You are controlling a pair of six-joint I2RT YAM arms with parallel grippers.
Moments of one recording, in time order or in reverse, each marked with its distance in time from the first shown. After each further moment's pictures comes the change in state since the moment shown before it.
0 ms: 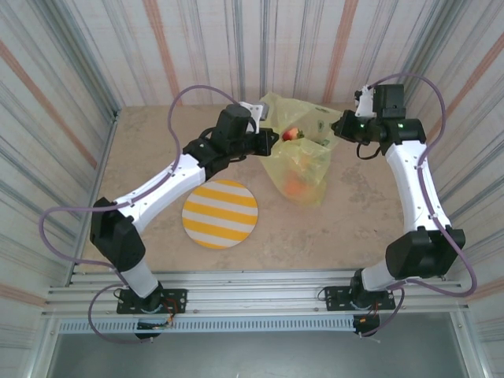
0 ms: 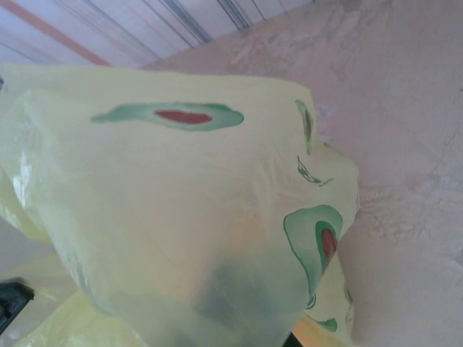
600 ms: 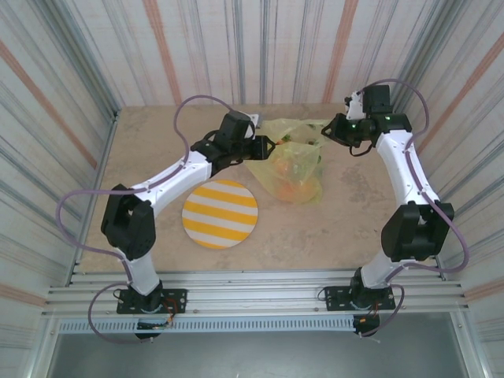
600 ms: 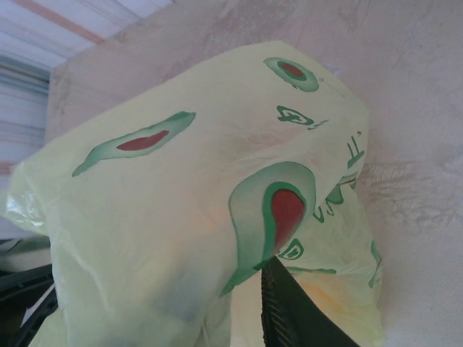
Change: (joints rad) left arm 0.073 0.090 -0.082 0.020 0.010 0.006; right arm -0.005 0.134 0.000 0.002 -0.065 0.005
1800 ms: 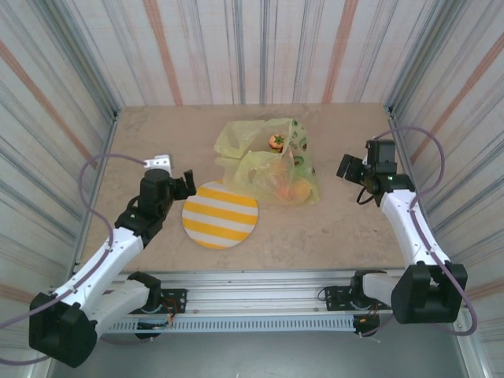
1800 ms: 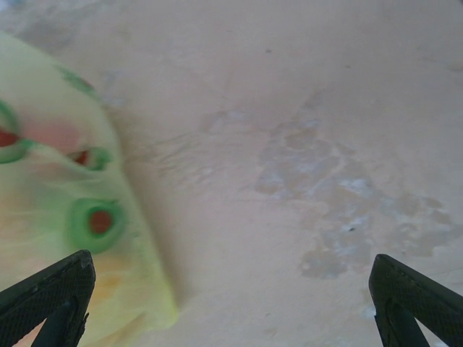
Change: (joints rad) left arm 0.293 -0.846 -0.877 0.136 -0.472 0.199; right arm -0.019 -0.450 -0.704 0.344 0.537 -0.022
